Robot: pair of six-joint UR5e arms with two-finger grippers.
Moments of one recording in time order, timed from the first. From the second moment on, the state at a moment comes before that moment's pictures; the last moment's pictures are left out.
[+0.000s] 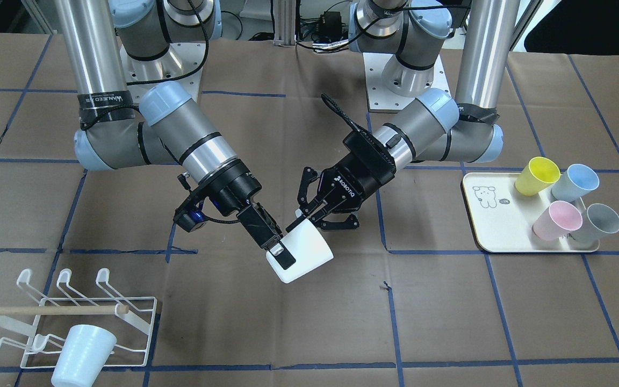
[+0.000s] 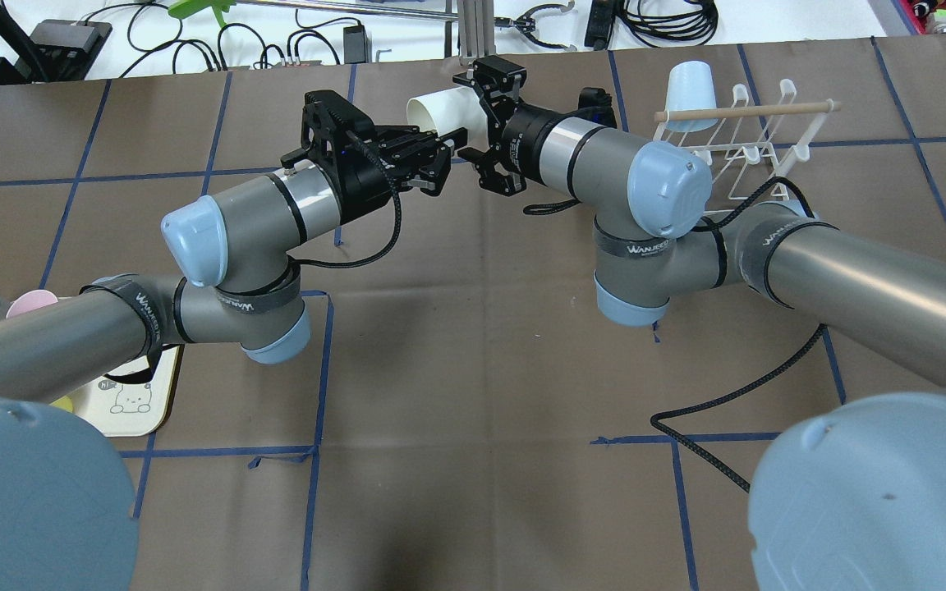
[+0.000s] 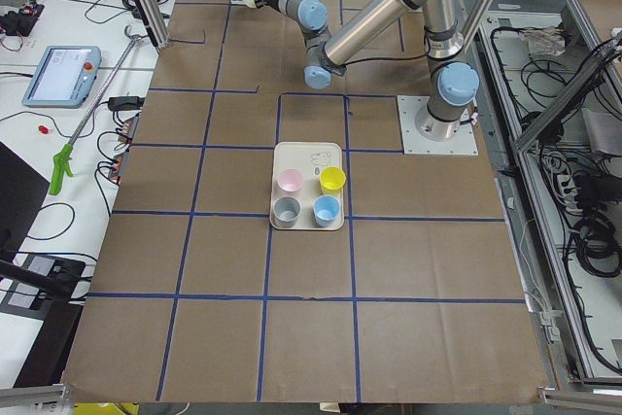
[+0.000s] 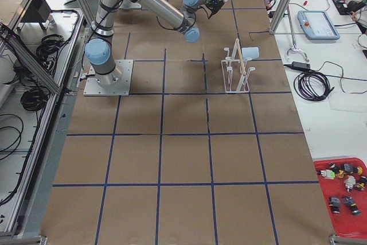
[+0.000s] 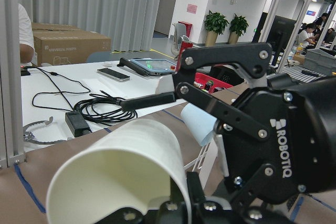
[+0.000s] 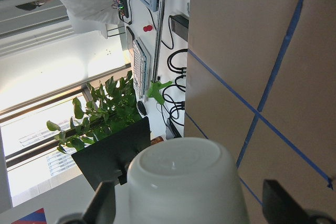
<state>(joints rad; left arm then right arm) -1.60 -2.02 -2.03 0.50 0.72 0.10 1.75 -1.09 1.88 -3.49 -1.04 1.69</state>
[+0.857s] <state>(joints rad) -1.60 -2.02 -2.03 0.50 0.73 0.10 1.77 -1.07 1.86 -3.47 -1.04 1.69</state>
